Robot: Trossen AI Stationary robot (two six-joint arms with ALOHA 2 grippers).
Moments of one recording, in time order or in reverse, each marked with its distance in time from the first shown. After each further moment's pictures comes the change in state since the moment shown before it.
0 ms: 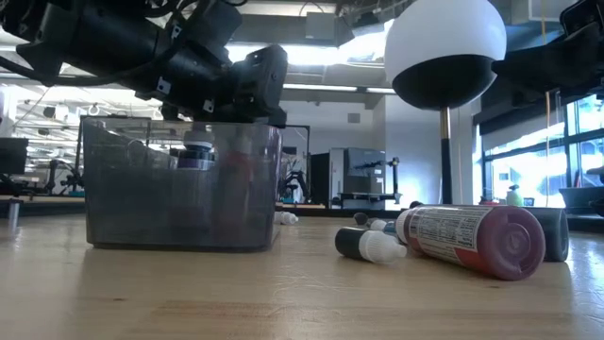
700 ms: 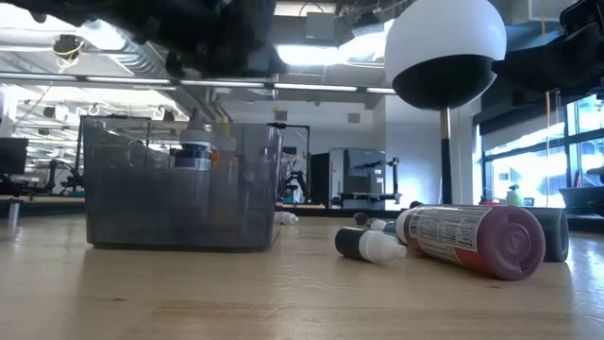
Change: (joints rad) left arm -0.032 -0.157 -0.001 0.047 0.084 0.194; right arm 0.000 0.000 0.000 0.000 0.000 0.000
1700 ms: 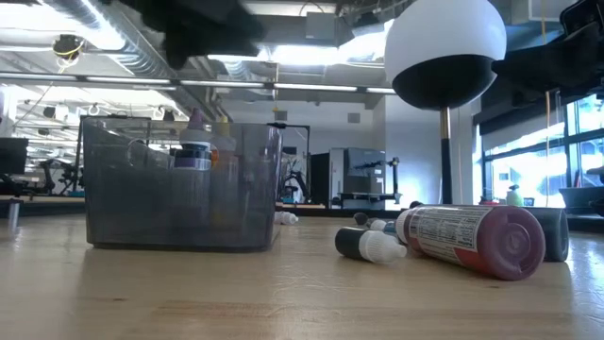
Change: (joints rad) left arm -0.022 -0.310 0.001 -0.603 0.519 -0.324; right arm 0.000 0.000 0.000 0.008 0.000 -0.009
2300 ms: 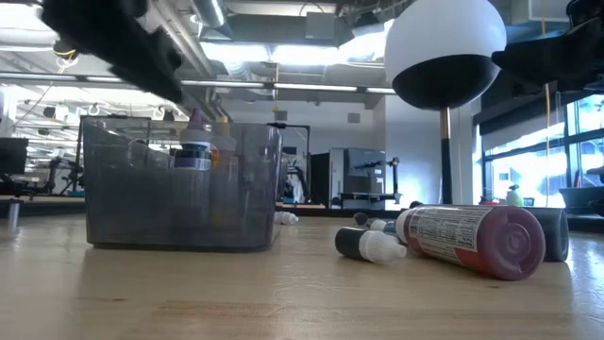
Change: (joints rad) left arm -0.015 -0.057 0.000 -0.346 0.410 0.012; right arm 0.000 0.000 0.000 0.038 0.000 -0.094
